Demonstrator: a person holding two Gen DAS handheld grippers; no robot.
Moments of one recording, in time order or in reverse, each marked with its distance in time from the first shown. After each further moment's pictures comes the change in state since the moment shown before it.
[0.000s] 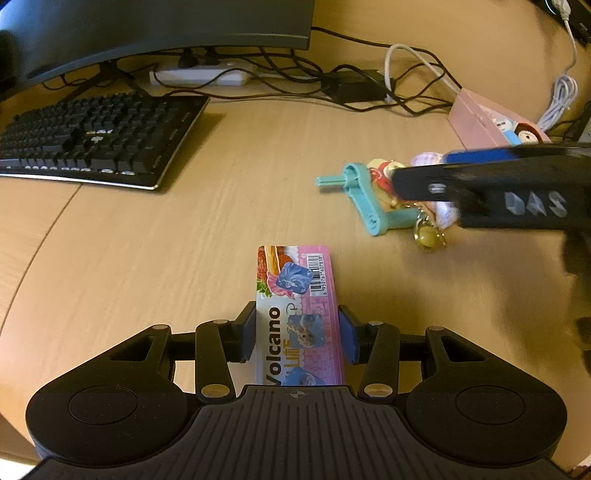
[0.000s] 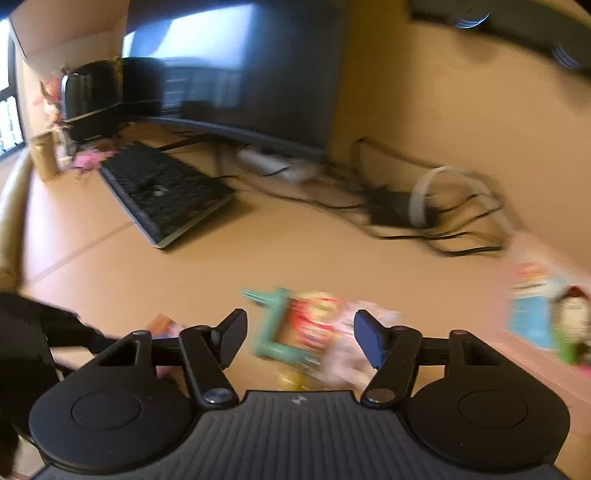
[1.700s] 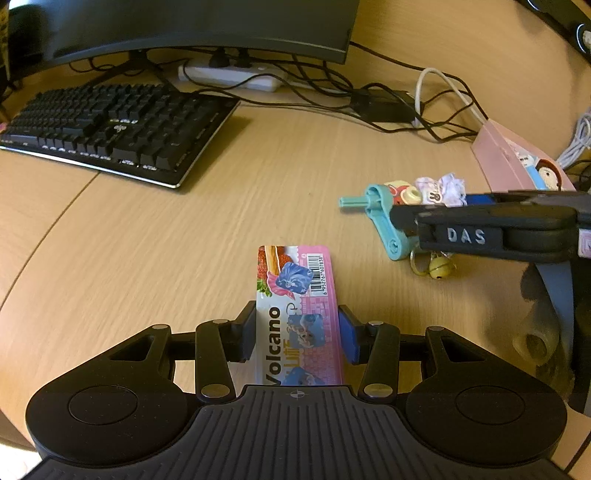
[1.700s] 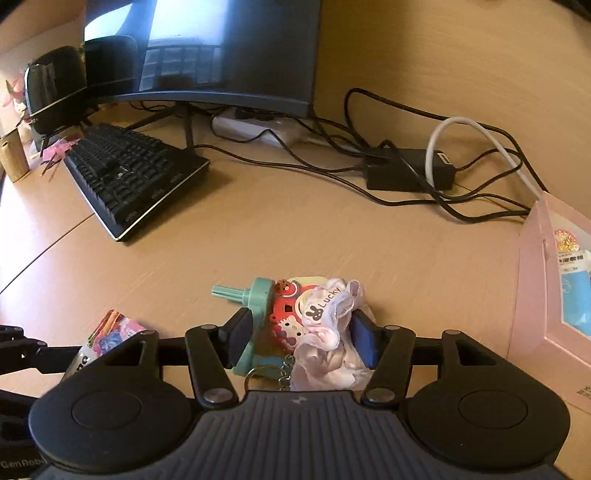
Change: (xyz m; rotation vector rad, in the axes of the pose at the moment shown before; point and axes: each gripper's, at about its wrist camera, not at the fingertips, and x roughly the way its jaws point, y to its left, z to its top) left arm 0.003 0.011 0.006 -0.116 -0.037 0.019; right arm 0.056 -0.007 0.001 0.051 0.079 -0.064
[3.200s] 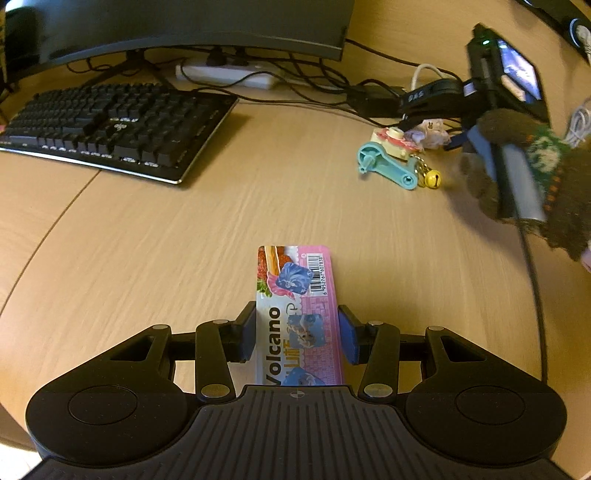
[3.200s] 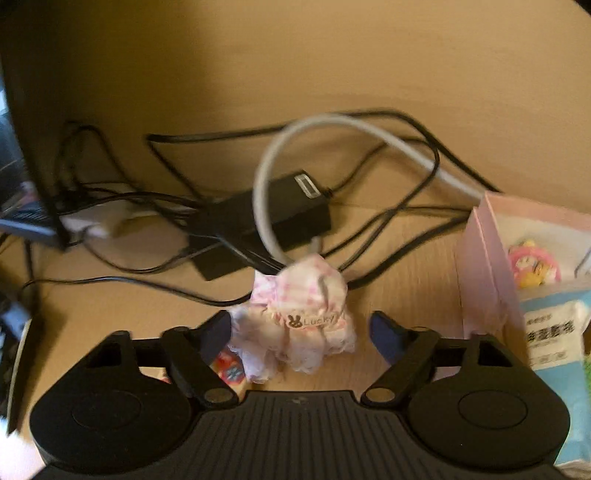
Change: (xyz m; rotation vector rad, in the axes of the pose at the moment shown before) left arm -0.004 0.004 -0.004 0.027 0.005 -0.012; right arm 0.093 -0.109 0.080 0.383 0.028 -0.216
